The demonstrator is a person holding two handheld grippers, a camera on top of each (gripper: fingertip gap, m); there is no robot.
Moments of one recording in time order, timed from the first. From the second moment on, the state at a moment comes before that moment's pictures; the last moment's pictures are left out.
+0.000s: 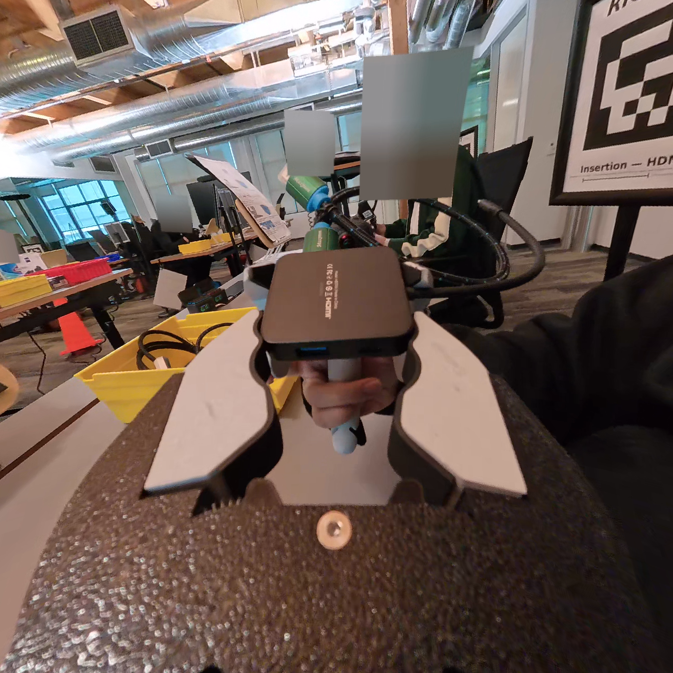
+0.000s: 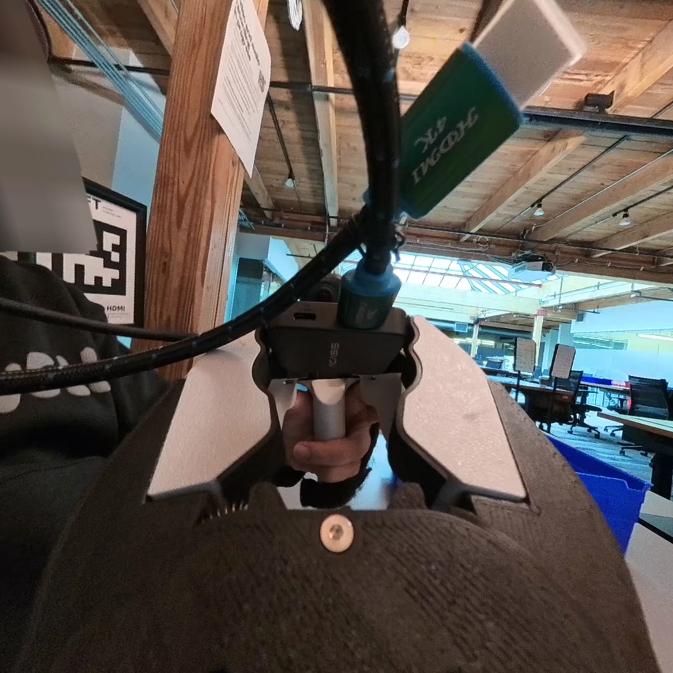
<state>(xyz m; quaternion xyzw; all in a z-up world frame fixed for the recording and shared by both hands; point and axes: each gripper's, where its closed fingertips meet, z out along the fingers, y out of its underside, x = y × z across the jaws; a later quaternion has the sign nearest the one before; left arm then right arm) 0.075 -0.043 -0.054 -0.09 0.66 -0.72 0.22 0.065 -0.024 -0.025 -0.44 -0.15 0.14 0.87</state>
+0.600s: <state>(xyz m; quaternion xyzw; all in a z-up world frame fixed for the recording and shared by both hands) 0.099 0.018 -0.065 -0.12 0.68 -0.66 0.31 0.188 -0.091 -0.077 -0.71 -0.03 -0.15 0.68</state>
